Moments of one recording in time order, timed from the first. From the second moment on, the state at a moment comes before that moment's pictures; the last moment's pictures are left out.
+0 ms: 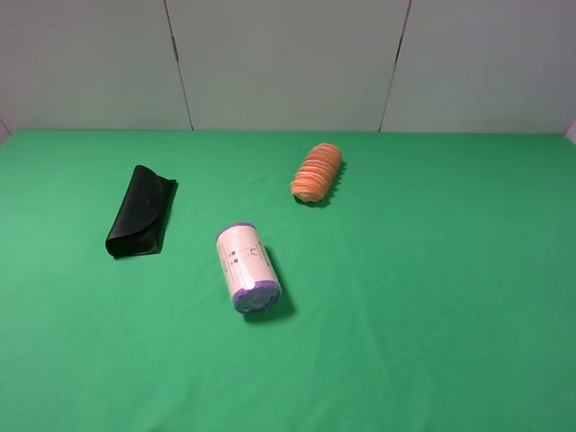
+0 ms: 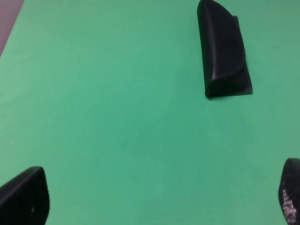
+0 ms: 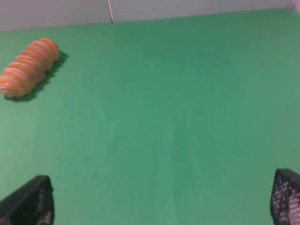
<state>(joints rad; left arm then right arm) -0.03 -0.01 -0.48 0.11 1.06 -0.08 -0.07 0.00 -0.50 0.07 1.01 -0.06</state>
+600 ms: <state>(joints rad) -0.03 -0.01 -0.48 0.11 1.06 -0.08 -0.07 0.00 -0.50 0.07 1.01 -0.06</state>
